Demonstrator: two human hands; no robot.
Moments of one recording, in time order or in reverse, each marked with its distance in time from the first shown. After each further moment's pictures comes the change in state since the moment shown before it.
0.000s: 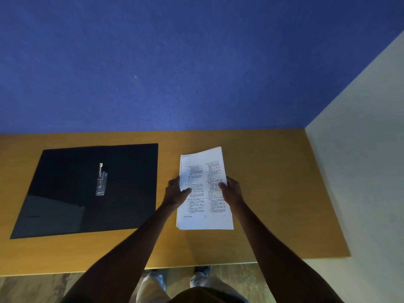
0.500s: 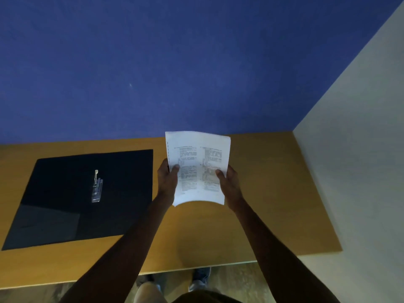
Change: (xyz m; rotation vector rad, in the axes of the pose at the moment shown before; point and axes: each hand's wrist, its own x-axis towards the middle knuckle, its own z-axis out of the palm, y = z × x) left_hand -0.015 0.049 -0.024 -0.812 0.290 0.208; right_hand -0.025 -0.038 -0.016 0.251 0.047 -0.298
